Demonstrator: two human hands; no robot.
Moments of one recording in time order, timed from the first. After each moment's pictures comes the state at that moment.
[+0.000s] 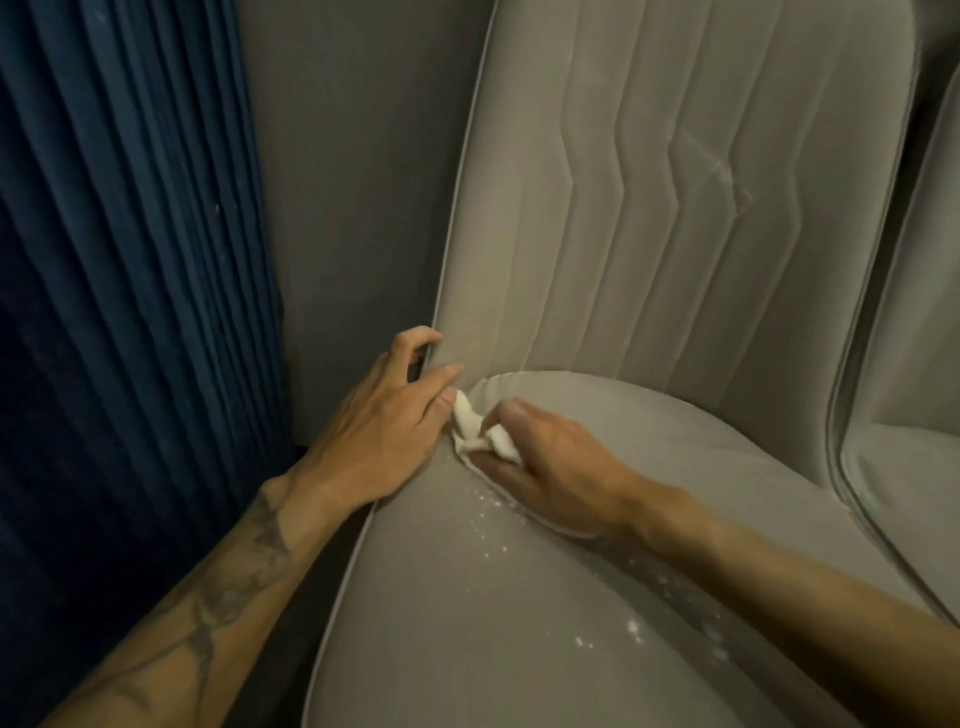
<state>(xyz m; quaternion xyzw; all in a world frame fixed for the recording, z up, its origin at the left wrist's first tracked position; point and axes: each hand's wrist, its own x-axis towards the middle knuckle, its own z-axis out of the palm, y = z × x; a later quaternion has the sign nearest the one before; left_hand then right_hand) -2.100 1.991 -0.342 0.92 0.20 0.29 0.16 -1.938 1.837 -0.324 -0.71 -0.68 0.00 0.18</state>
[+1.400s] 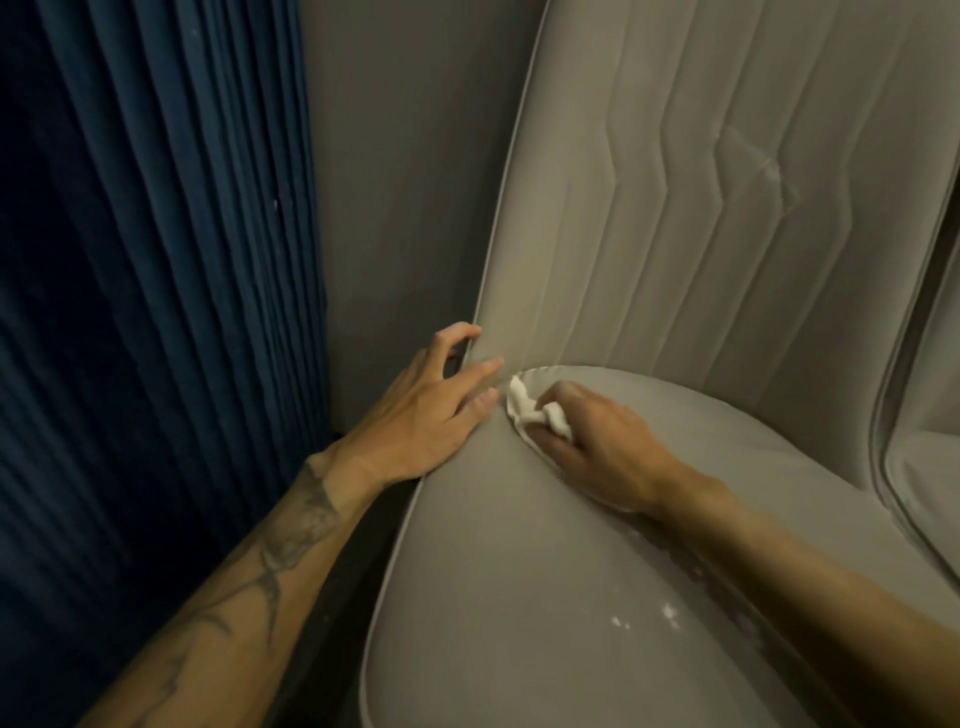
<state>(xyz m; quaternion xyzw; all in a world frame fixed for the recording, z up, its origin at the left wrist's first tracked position) -2.103 2.007 -0.351 0.93 0.17 0.25 0.20 -1.940 1.834 -0.308 -0.76 -0.63 -0.01 0.18</state>
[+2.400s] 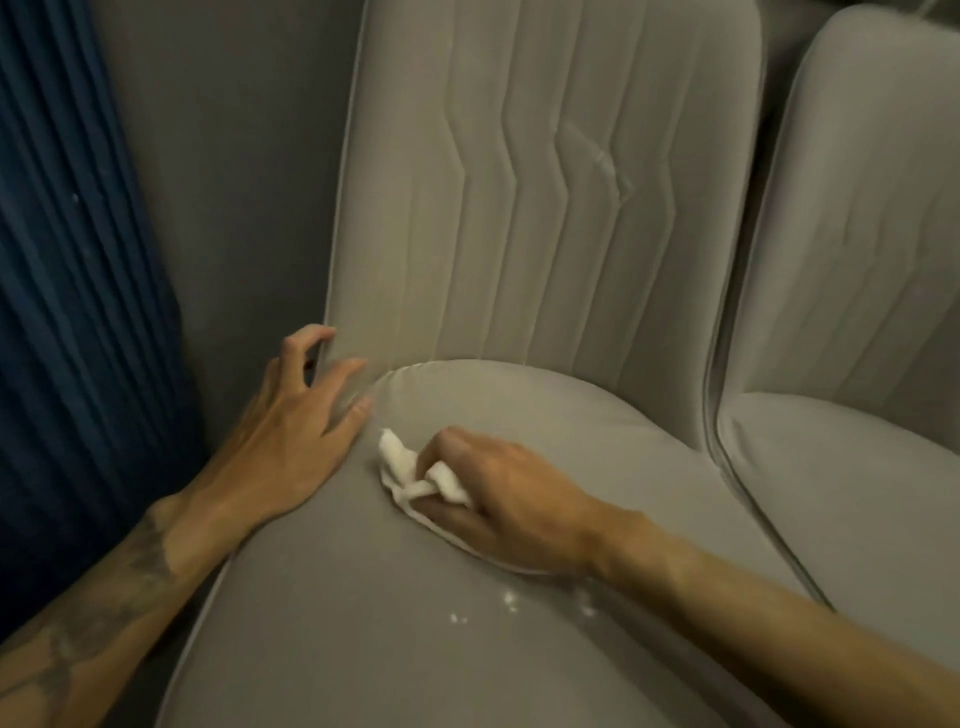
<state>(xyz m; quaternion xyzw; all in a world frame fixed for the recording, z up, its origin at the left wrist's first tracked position) -2.090 1.975 -0.350 0.91 0.25 0.29 0.17 -1.940 1.771 -0.318 -0.67 -0.71 0.01 0.20</state>
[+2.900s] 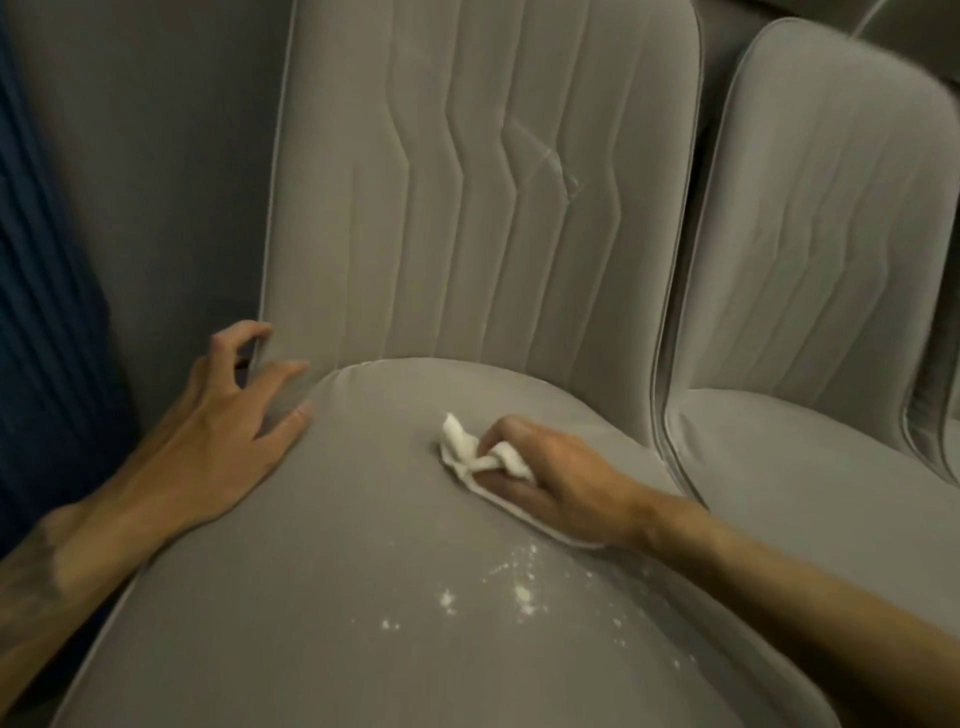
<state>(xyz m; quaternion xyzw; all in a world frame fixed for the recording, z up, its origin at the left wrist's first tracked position) -2.089 1.974 -0.350 0.92 0.25 0.27 0.16 -1.852 1.717 -0.322 -0.73 -0.65 0.00 0.19</state>
